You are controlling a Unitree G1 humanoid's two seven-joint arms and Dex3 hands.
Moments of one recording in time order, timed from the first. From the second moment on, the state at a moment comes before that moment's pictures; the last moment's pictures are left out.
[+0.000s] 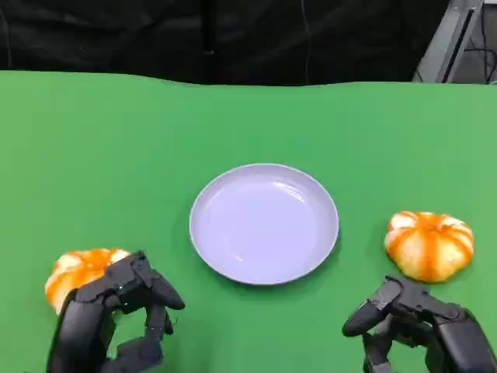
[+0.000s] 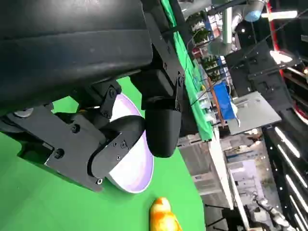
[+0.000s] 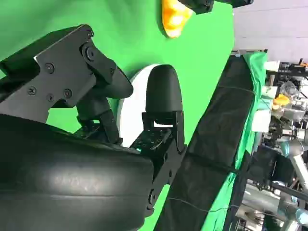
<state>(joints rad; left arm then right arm) 0.22 0.05 -0.03 0.14 -0.03 -0.66 -0.12 0.47 -0.04 0.20 -0.44 -0.14 -0.09 0.04</state>
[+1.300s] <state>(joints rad) 0.20 0.17 0.02 0.04 0.58 -0.41 0.11 0.47 -0.03 0.21 -0.44 -0.15 -0.09 0.03</state>
